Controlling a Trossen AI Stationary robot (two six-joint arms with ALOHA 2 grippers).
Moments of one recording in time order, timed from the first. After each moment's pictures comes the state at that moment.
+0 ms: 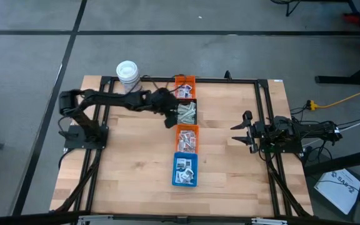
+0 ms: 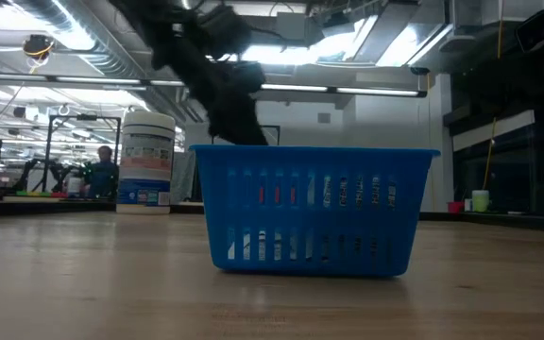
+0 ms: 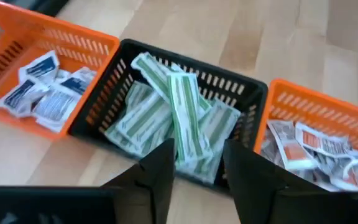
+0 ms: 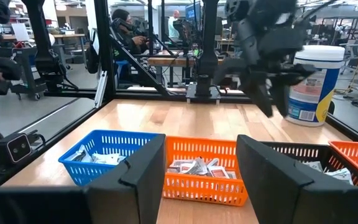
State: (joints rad) left arm 0.29 1.61 1.02 -0.17 0.00 -0.09; right arm 0.07 0.01 0.01 0.02 -0.01 -0.03
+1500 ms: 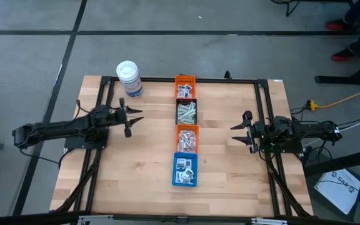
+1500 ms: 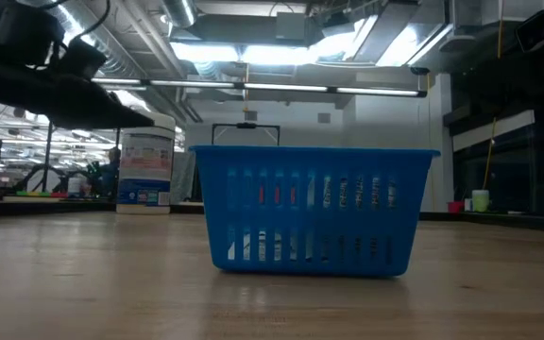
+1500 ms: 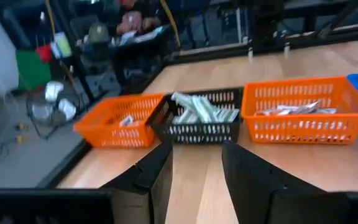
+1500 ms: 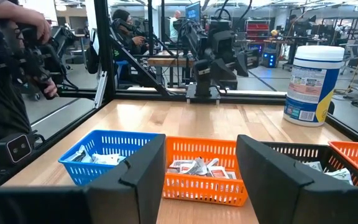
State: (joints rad) left arm 0.33 0.39 0.01 0.24 -0.01 0.21; right arm 0.07 0.01 0.01 0.02 -0.01 -0.03
